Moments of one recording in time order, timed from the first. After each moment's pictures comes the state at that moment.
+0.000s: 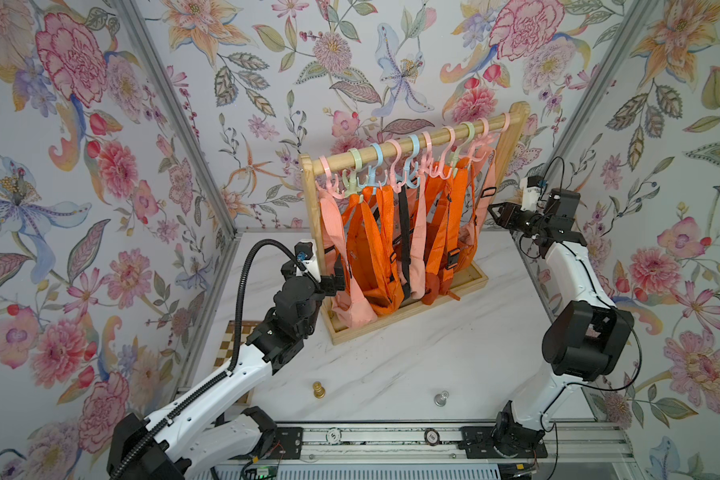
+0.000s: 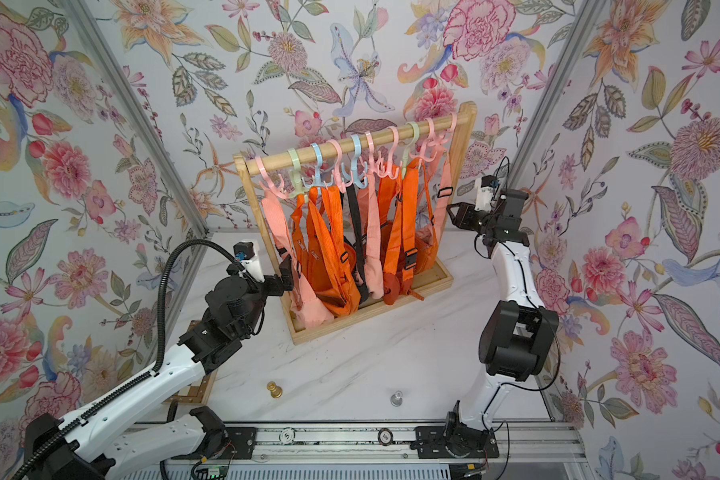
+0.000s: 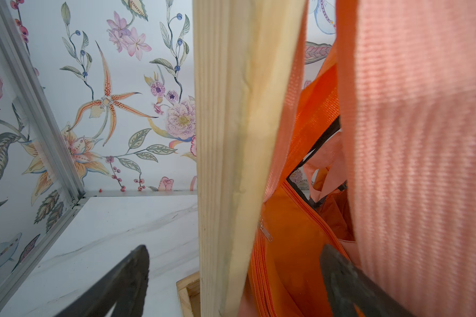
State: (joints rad) left arm -0.68 1.06 0.84 0.14 -0.55 -0.13; right arm -0.20 1.84 1.71 -0.27 -0.63 0.17
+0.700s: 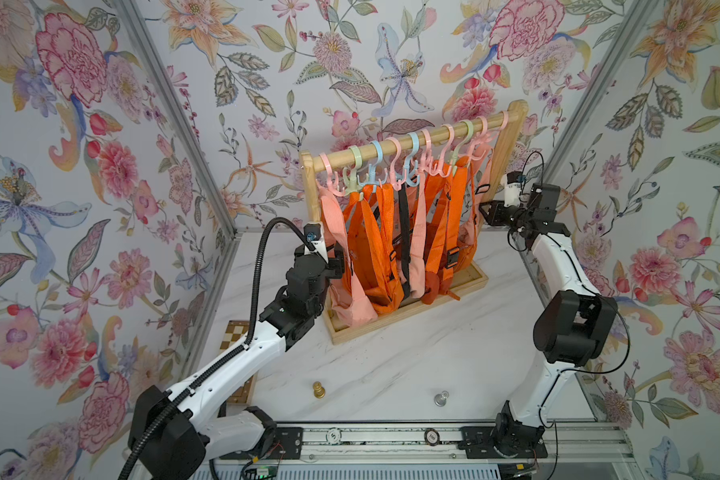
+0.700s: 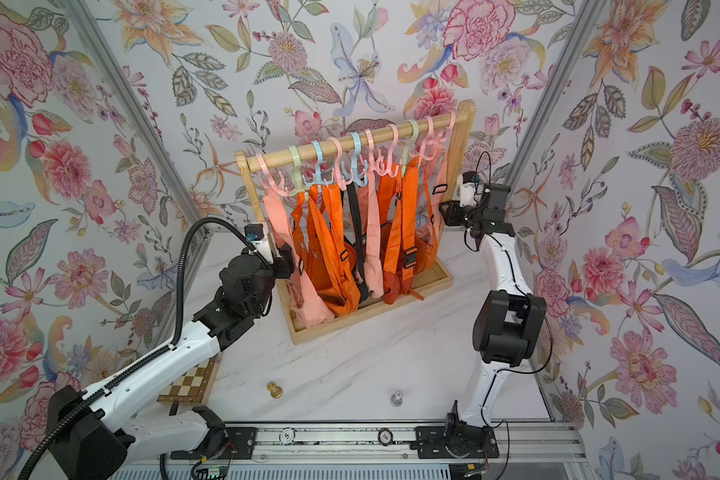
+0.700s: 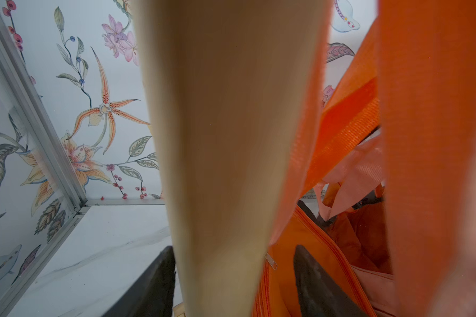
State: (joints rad) left arm -0.62 1.23 1.01 0.13 -0.52 -0.12; right arm -0.13 1.94 1.83 -0.31 -0.56 0.03
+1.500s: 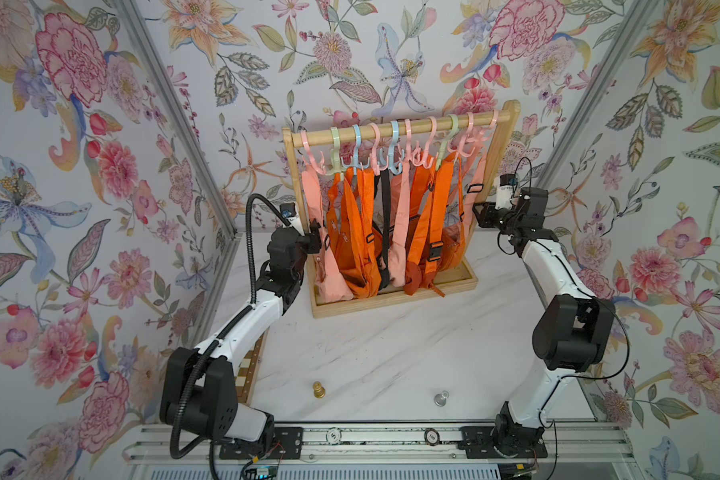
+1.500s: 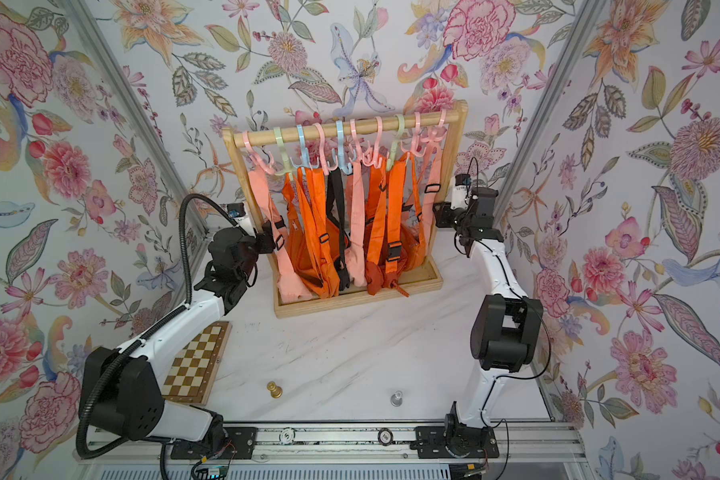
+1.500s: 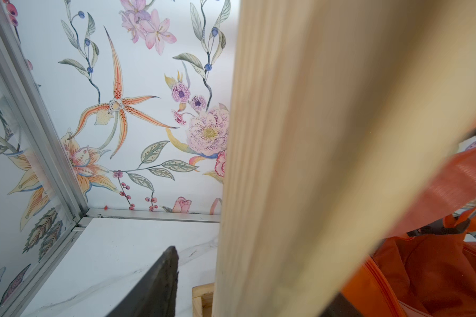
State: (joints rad) left arm -0.27 1.49 1.11 0.29 -0.23 -0.14; right arm -0.06 1.88 1.69 -0.15 -0.44 0.09
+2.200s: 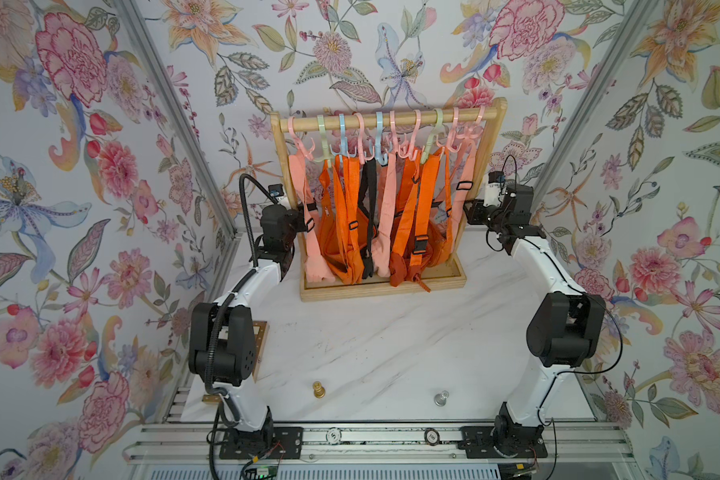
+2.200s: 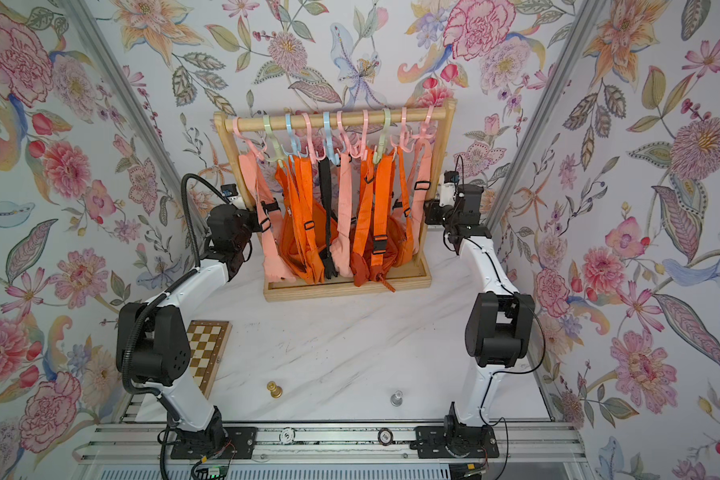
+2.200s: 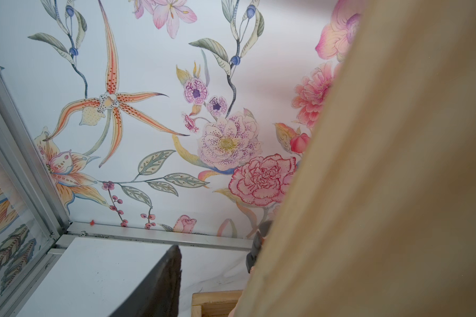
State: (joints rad) left arm -0.13 1.80 1.42 0.30 -0.08 -0.19; right arm 0.01 1.92 1.75 -0.16 -0.37 0.12
